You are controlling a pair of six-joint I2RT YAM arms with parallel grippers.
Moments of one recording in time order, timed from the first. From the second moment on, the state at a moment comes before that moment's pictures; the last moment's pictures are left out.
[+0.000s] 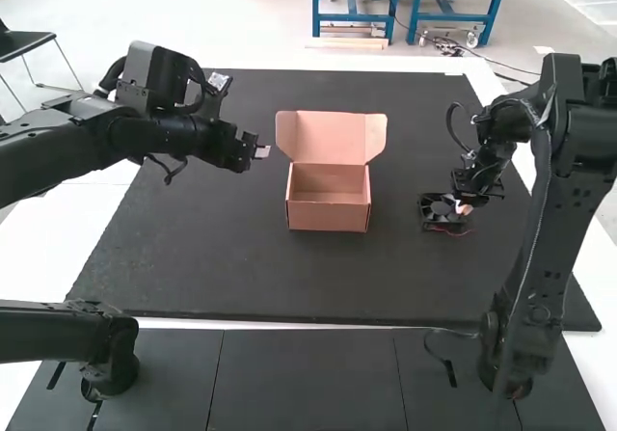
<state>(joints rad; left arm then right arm) -0.44 1.04 0.91 -0.46 0.11 0.05 -0.13 2.00 1.29 -0.83 -0.10 -0.12</state>
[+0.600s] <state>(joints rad) -0.44 1.04 0.90 -0.50 0.10 0.12 -0.13 2.00 1.41 -0.97 -0.18 -0.10</state>
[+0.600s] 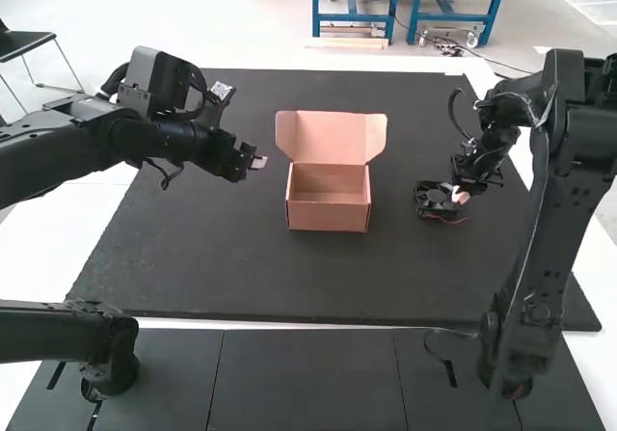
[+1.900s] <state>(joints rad) -0.39 1.03 0.83 -0.44 0.08 0.17 0.18 1.13 1.02 -1.08 -0.32 0.23</state>
